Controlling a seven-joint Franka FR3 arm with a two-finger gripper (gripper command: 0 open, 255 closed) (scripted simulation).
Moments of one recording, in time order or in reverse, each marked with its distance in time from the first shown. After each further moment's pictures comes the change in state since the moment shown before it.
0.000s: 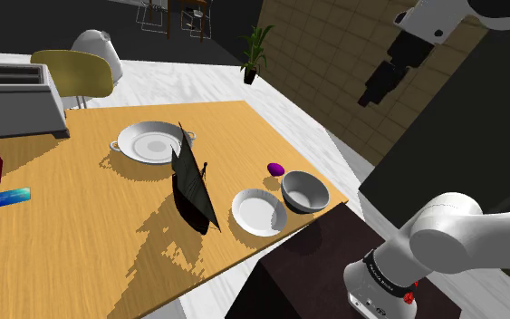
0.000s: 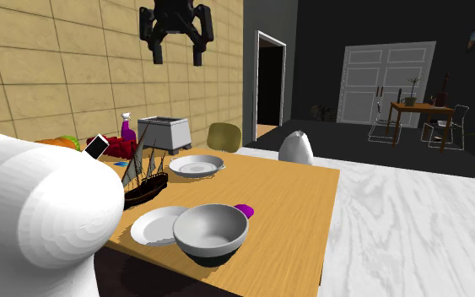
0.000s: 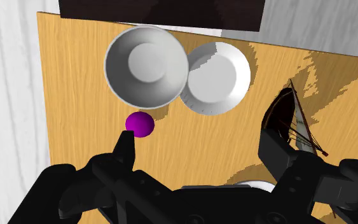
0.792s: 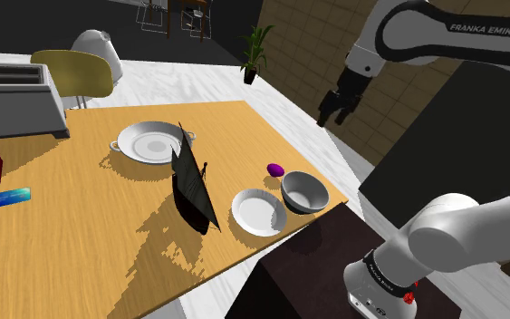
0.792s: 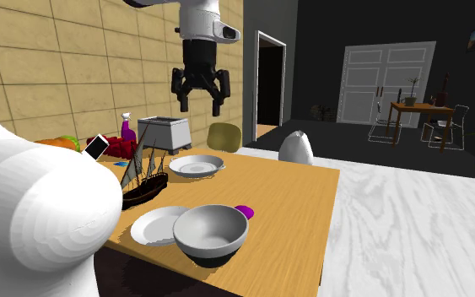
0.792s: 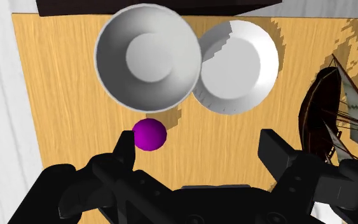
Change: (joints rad) arm -0.034 0.237 0.019 -0.109 0.006 0.263 0.092
